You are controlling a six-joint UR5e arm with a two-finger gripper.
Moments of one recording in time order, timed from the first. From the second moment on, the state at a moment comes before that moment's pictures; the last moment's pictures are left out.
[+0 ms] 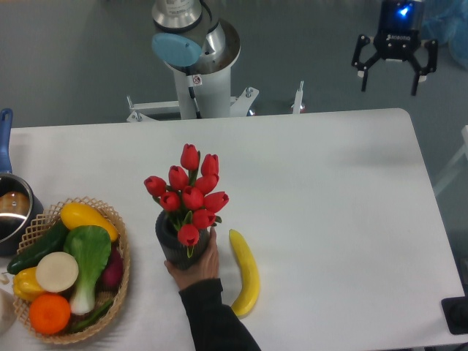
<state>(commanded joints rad) 3.32 -1.53 -1.98 -1.09 0.64 1.55</state>
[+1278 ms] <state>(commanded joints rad) 3.11 -1.57 -2.17 -1.06 0.37 1.66</state>
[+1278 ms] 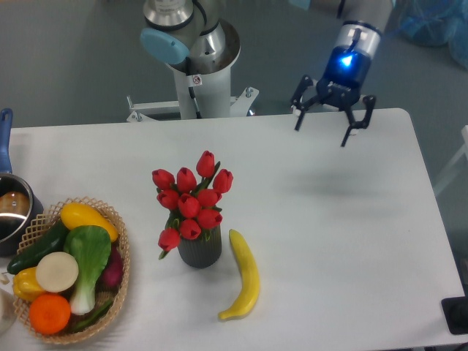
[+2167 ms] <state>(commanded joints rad) 2.94 -1.67 -2.14 -0.97 0.23 1.67</state>
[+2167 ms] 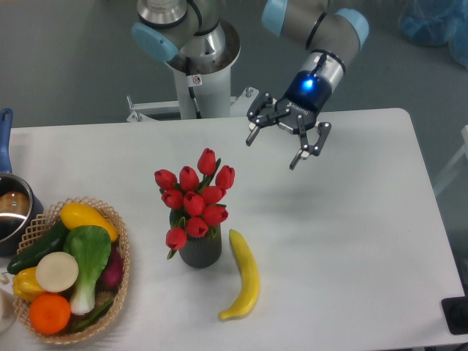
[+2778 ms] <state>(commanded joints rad) 2.81 -1.77 -2.07 -0.96 0.23 1.66</state>
